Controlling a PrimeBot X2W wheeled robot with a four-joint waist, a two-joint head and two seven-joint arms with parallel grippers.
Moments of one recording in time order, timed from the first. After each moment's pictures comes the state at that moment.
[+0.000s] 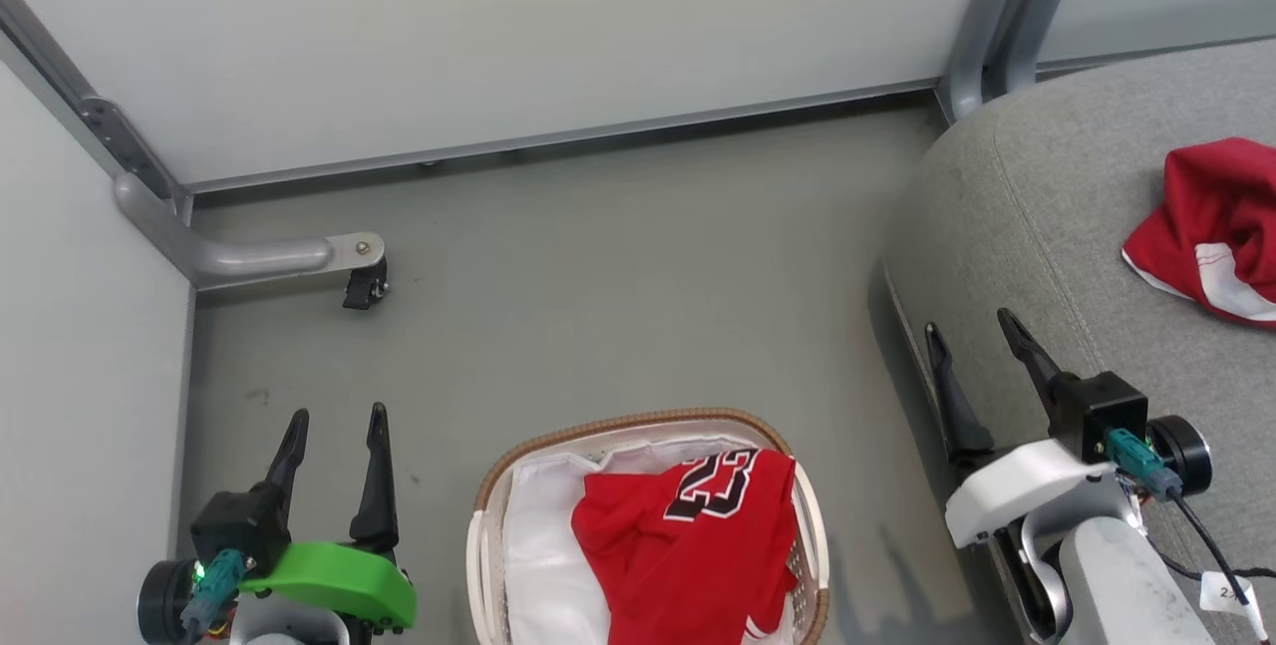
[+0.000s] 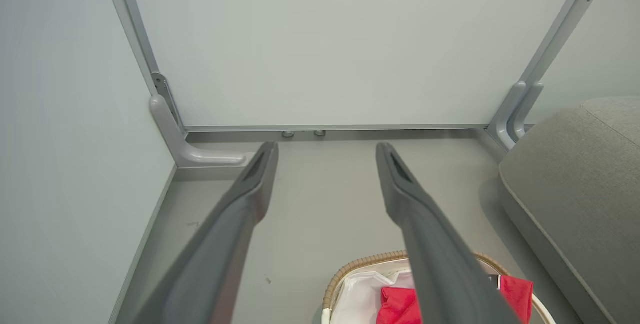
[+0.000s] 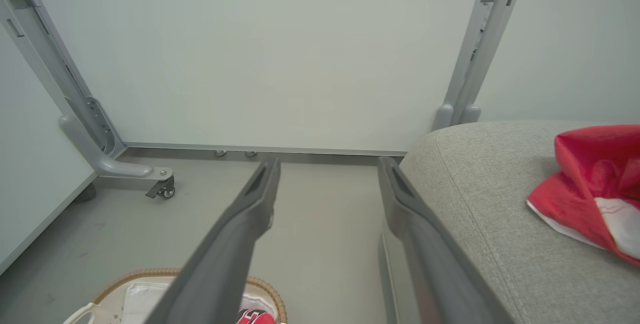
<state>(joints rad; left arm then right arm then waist) -0.10 0.07 -0.05 0.36 -0.22 -0.13 -0.26 -0.23 -0.05 0.01 0.35 0.06 0.13 -0.26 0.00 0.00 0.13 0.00</state>
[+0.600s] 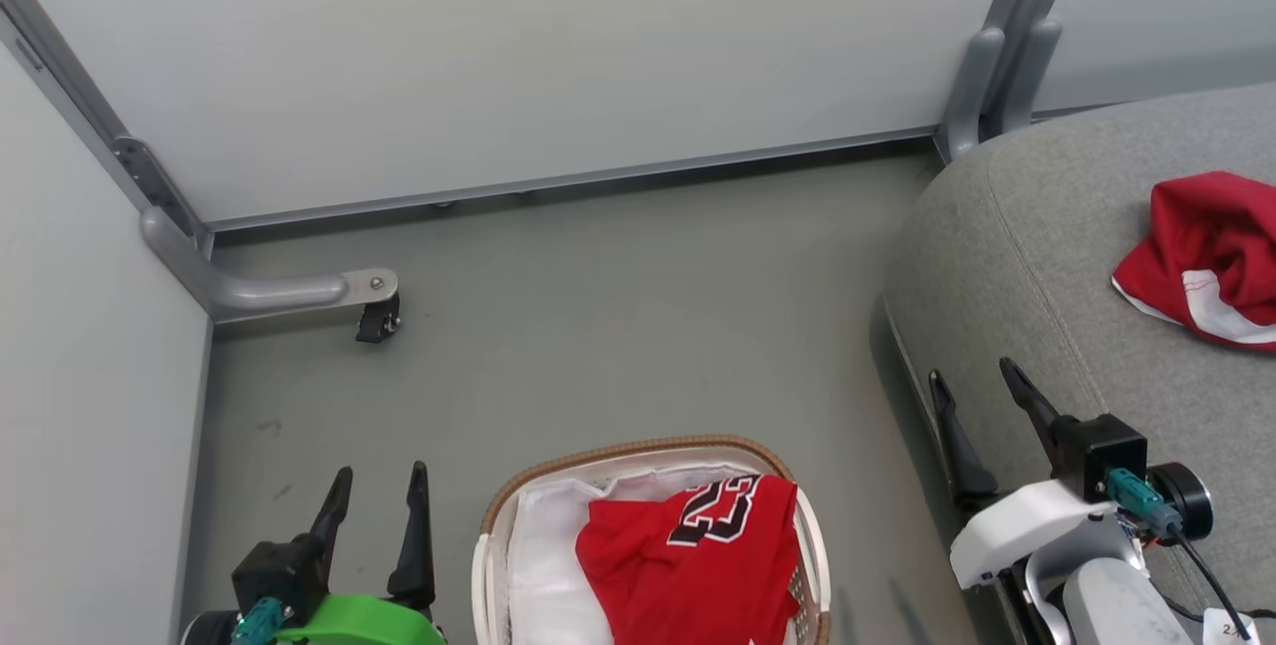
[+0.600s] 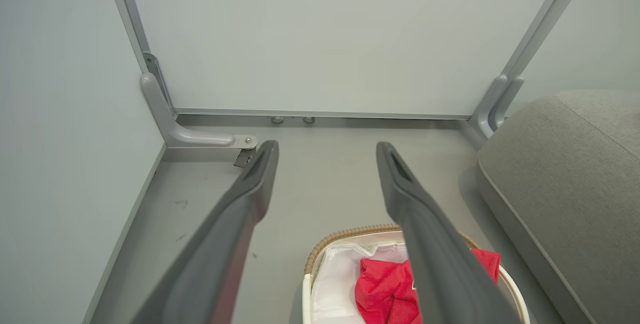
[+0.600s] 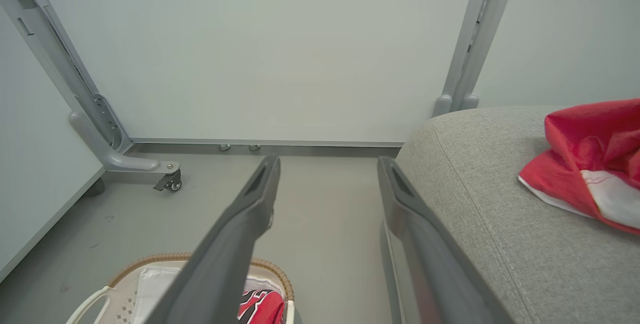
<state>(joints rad) -0.01 0.05 -0.09 0.36 -0.25 -0.13 -0.26 -0.16 -0.05 0.01 0.36 0.08 0.13 -0.26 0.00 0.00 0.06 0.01</state>
